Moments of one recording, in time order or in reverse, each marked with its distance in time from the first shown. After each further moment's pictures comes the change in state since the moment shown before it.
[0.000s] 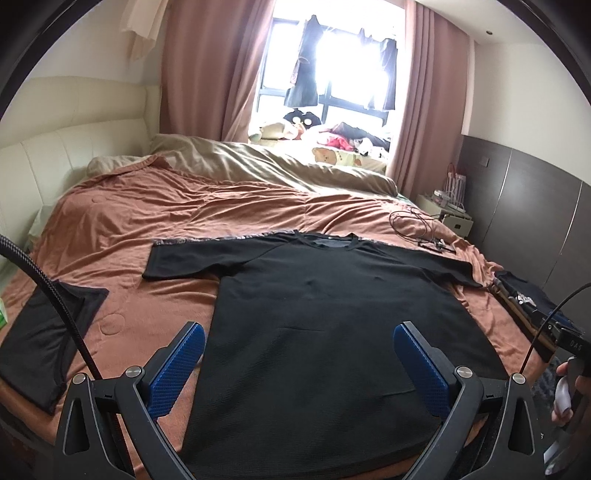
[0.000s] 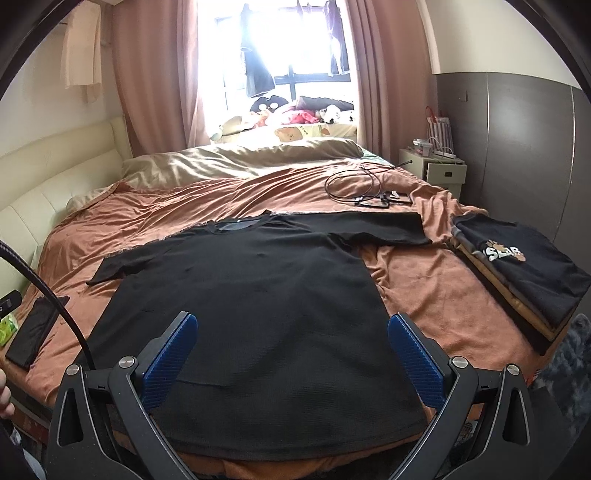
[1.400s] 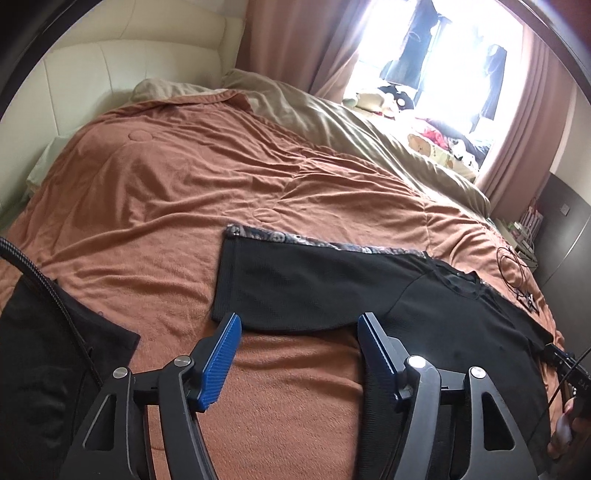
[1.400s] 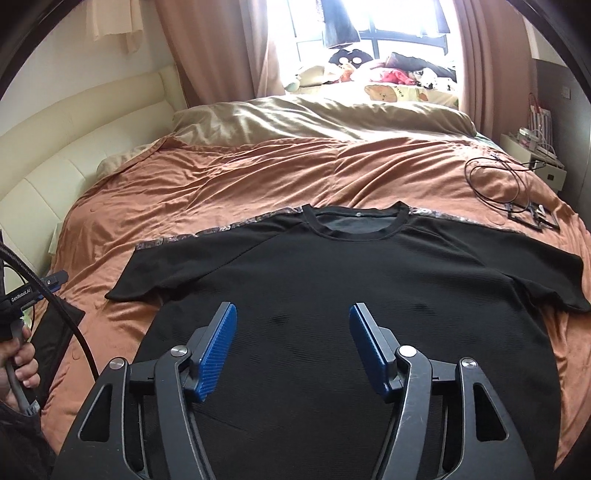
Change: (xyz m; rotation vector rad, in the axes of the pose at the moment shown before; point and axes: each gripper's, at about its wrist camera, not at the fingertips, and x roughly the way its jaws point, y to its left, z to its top) left arm 0.198 0.233 0.079 -0.266 0.157 0.143; right arm 0.262 0.131 0.102 -0.117 0.189 0.237
